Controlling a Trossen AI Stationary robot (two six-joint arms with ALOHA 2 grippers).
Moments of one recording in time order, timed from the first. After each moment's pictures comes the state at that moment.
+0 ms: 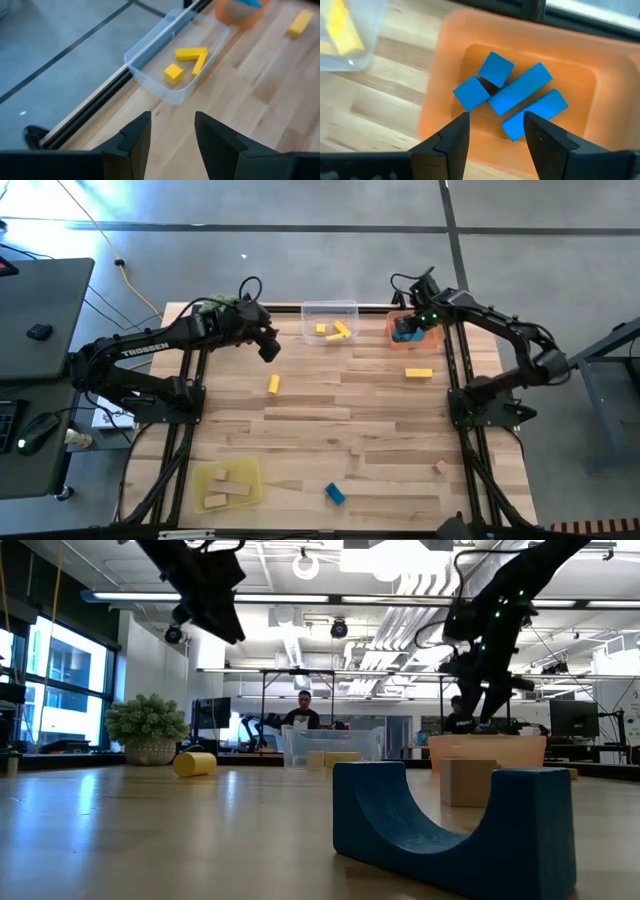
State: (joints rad) left arm 0.50 1.16 0.99 -0.56 -0.29 -0.14; right arm -0.93 1.39 0.95 -0.74 0.01 0.31
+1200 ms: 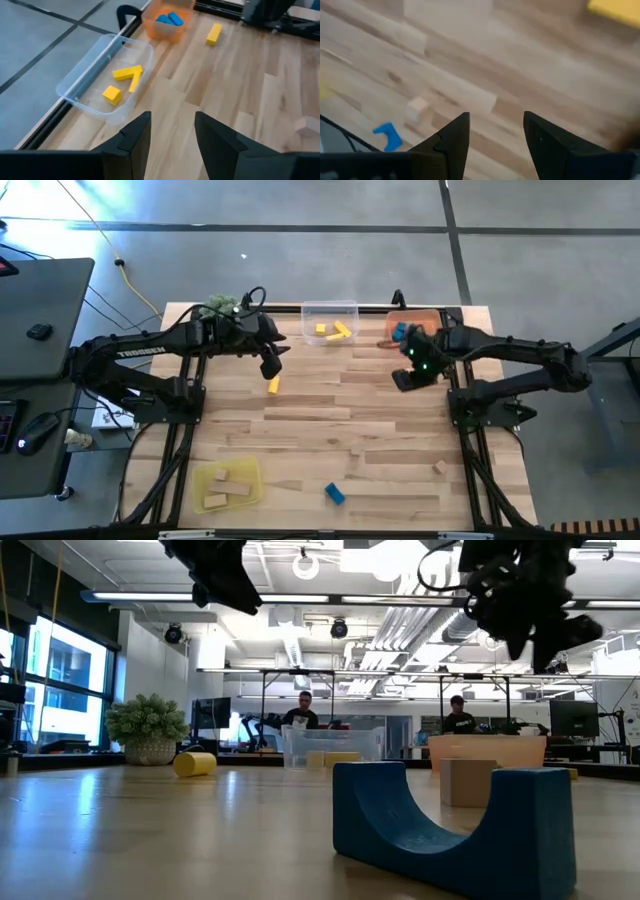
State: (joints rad) left arm 0.34 1.16 1.05 -0.53 -0.16 -0.11; right arm -0.27 1.12 0.95 -1.12 -0.27 0.96
